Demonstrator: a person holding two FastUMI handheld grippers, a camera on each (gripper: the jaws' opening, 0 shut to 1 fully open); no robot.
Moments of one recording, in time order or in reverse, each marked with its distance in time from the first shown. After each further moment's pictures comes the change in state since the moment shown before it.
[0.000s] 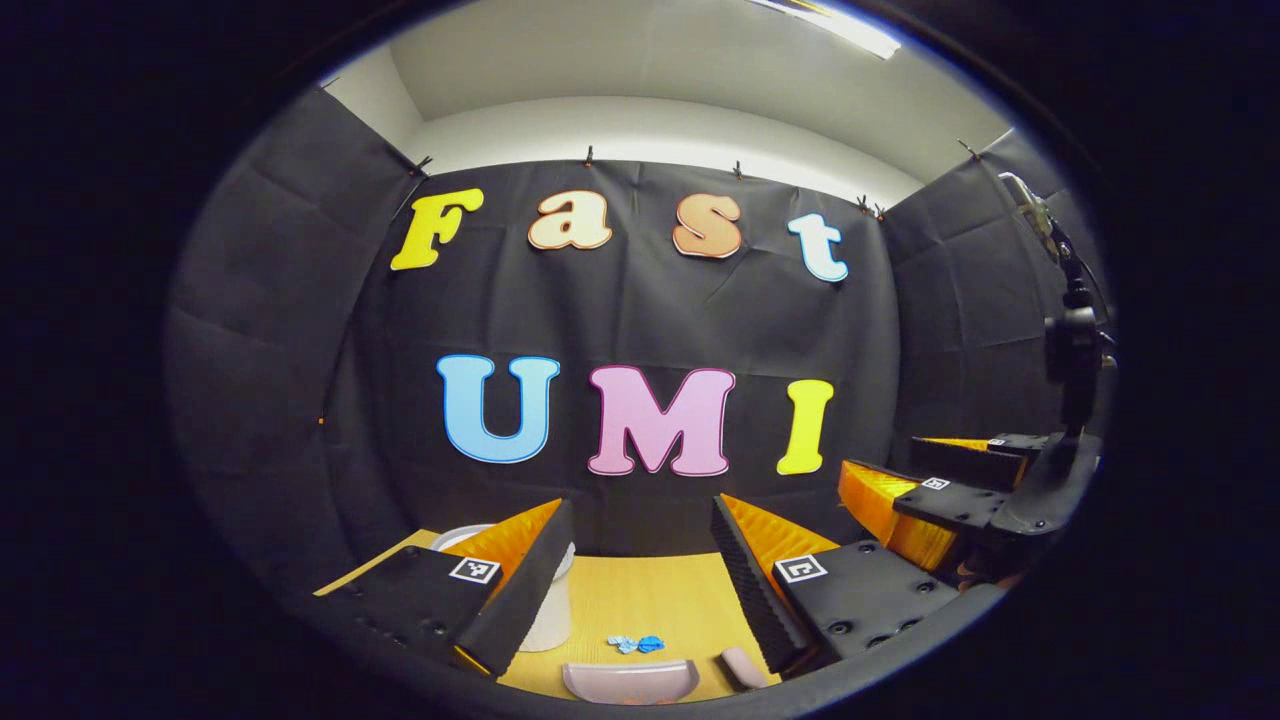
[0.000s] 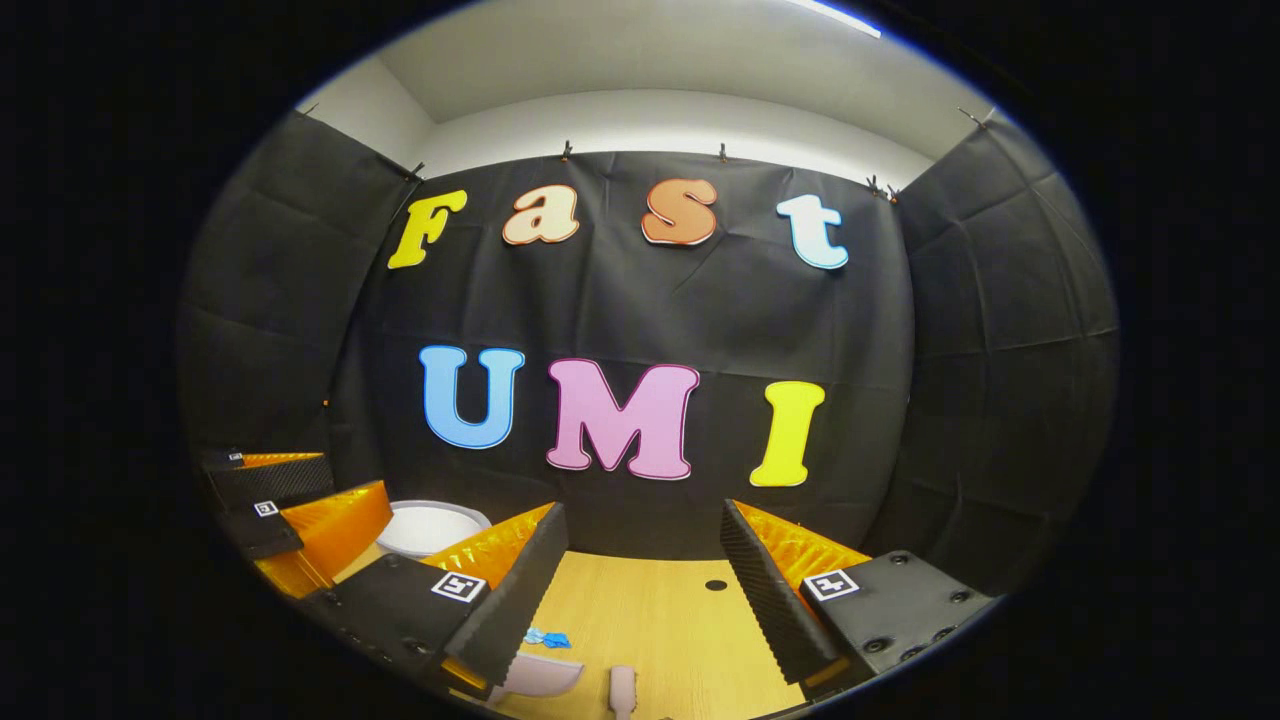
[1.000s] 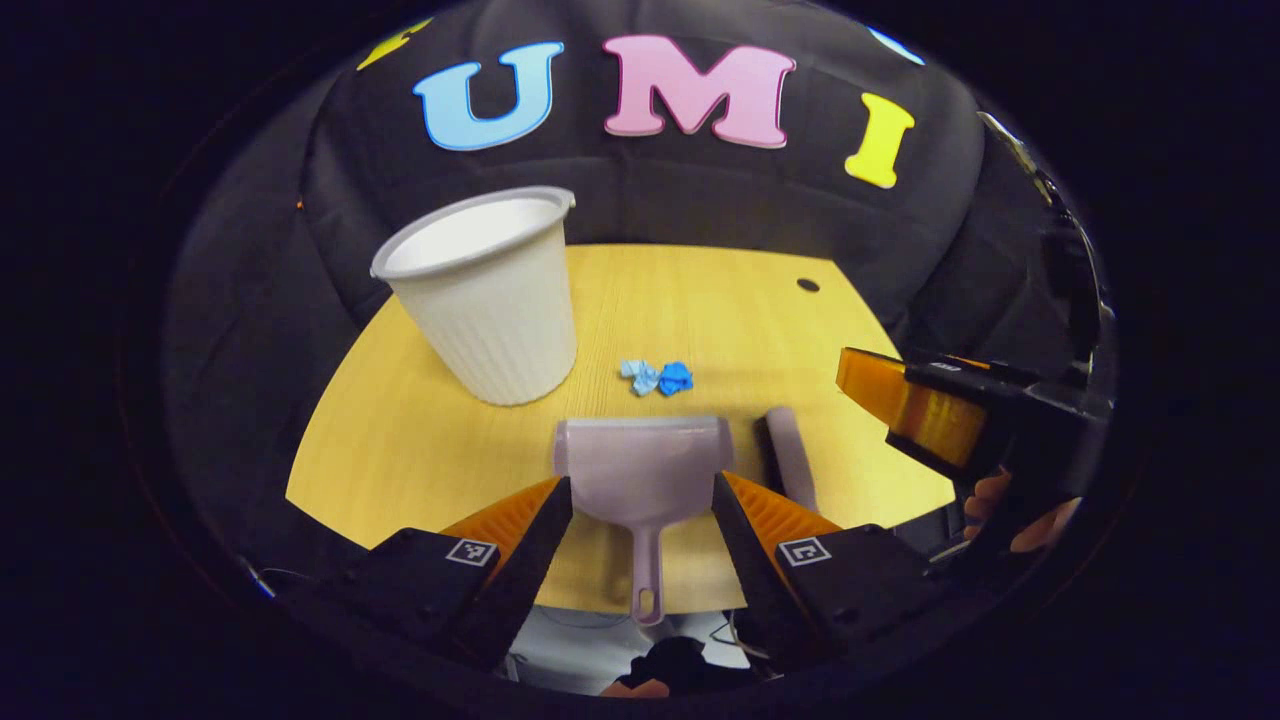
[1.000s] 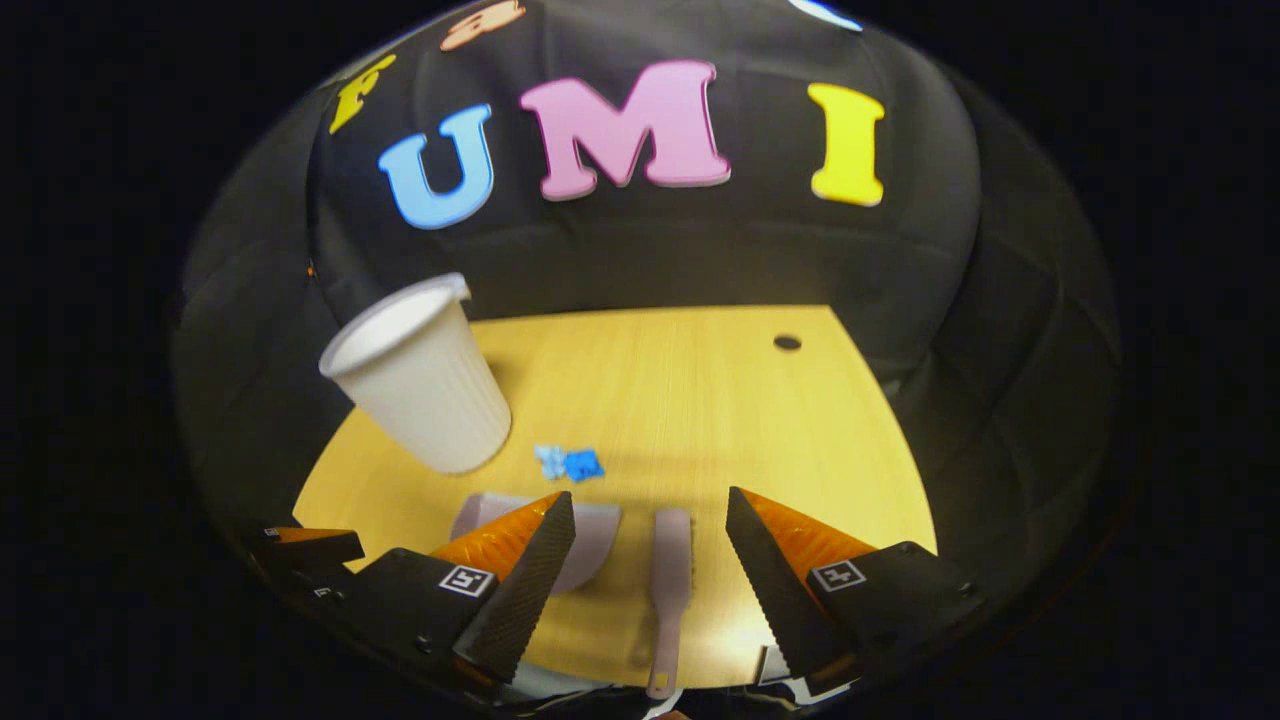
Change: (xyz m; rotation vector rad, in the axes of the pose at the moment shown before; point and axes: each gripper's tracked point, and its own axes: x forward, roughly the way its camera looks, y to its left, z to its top) left arm -0.013 -0.003 -0.269 -0.056 1.060 0.092; right arm 0.022 0.020 -0.308 0.138 0.893 0.155
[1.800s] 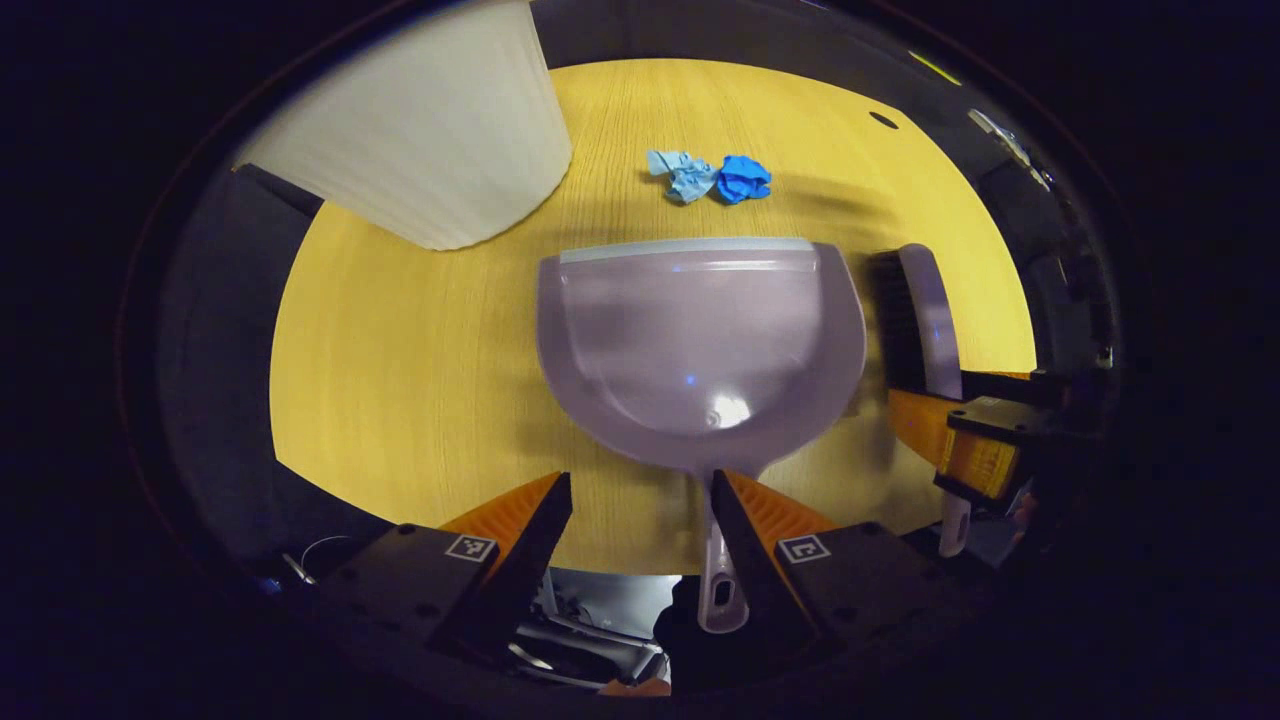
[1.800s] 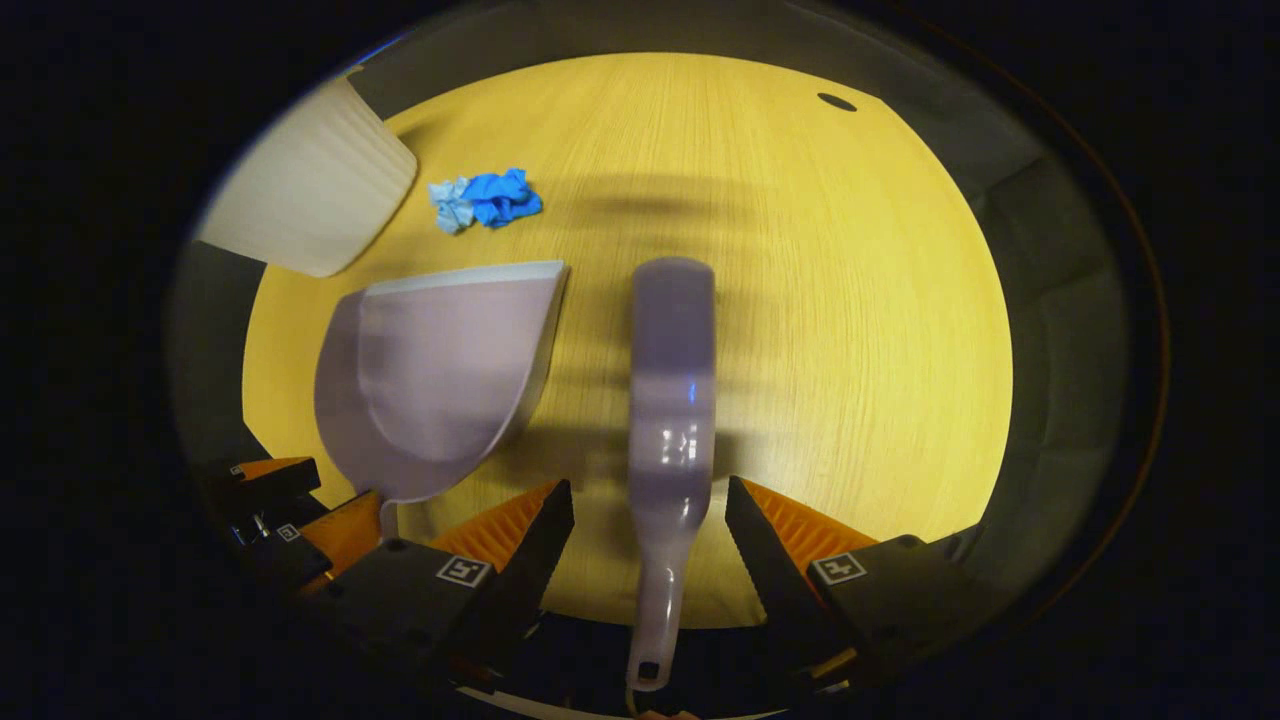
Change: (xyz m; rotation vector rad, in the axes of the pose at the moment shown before) left arm 0.102 0.017 -0.052 -0.008 0.529 0.021; right arm 0.074 -0.028 -0.143 0.005 0.677 -0.103
